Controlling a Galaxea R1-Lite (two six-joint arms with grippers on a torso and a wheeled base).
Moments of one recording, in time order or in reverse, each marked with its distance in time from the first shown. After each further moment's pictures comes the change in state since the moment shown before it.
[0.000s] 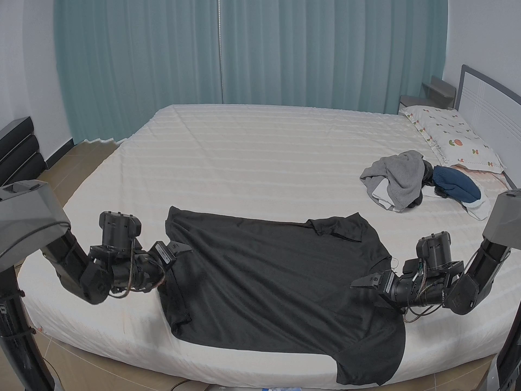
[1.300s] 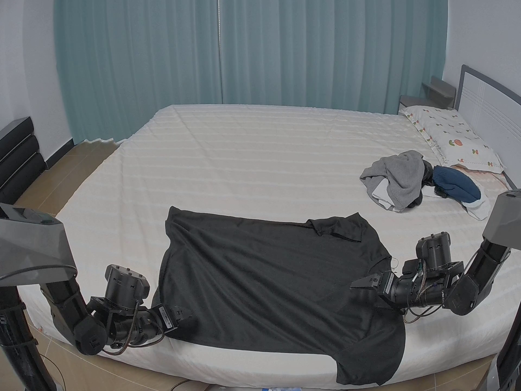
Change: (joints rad) left arm -0.064 -0.022 0.331 -0.031 0.178 0.161; right arm 0.003 -0.003 0.003 0.000 -0.001 -0.003
